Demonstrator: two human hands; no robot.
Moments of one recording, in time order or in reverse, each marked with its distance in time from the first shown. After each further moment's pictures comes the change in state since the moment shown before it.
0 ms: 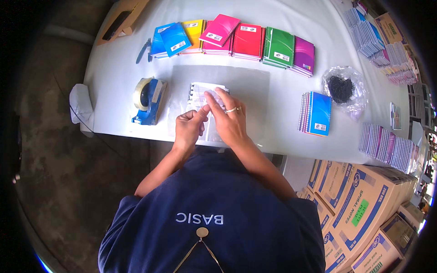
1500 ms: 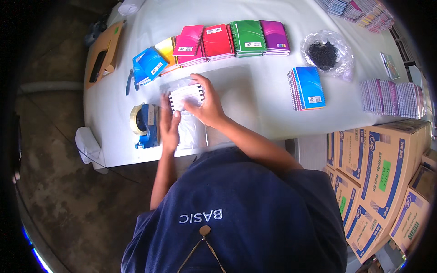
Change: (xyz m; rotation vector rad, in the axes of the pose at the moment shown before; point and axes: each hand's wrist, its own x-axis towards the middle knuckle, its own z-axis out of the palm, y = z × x) left_hand 0.052 0.001 -0.038 0.287 -0.197 0.784; right_hand 0.035 0.012 0.045 0.797 0.122 0.342
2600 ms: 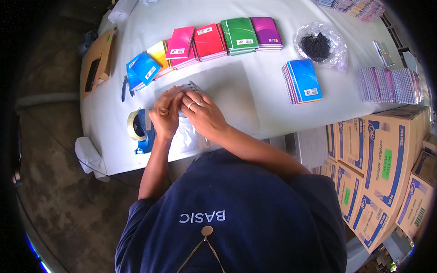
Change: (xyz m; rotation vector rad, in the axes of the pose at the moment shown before) left_hand 0.050 0.021 0.012 0.417 0.004 0.373; right_hand -0.016 -0.032 -0.011 -0.904 -0.254 -0.370
